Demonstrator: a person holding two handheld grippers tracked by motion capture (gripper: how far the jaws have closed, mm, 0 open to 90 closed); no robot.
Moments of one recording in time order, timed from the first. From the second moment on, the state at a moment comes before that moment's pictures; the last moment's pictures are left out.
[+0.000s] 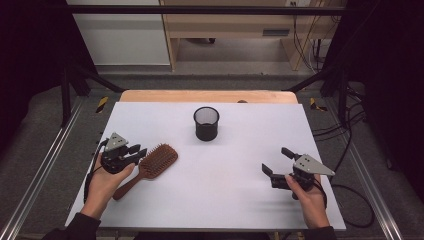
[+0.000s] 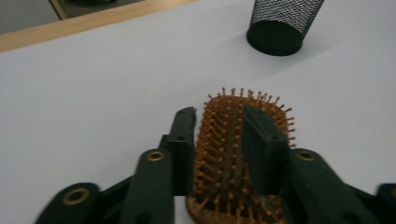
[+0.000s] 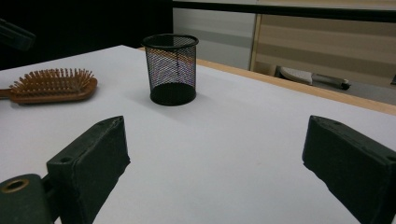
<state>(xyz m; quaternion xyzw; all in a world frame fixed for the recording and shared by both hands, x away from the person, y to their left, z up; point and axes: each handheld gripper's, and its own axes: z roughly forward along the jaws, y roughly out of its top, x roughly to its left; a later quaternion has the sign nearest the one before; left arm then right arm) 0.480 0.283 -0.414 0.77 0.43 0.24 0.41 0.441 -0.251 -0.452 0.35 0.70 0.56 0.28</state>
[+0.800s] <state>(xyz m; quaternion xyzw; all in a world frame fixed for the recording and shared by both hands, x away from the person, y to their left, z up) 0.472 0.291 -0.426 0.78 0.43 0.24 0.38 0.440 -0.250 -0.452 0.35 0.70 0.56 0.28</state>
